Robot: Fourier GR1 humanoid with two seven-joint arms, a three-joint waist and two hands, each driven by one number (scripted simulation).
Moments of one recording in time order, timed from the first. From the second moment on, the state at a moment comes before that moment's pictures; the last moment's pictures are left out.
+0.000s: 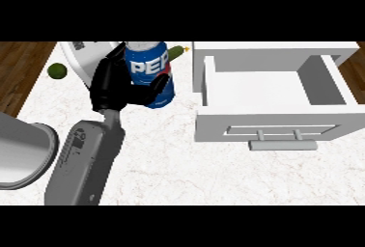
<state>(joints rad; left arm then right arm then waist) -0.58 0.01 -0.03 -1.38 0.24 0.28 0.12 0.45 -0.01 -0.70 -2.30 -0.56 0.47 0.26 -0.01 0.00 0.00</state>
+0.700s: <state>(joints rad) -0.92 0.00 -0.11 -1.20 0.26 0.49 0.19 0.43 -0.01 -0.69 -2.30 -0.55 0.46 0.27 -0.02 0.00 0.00</state>
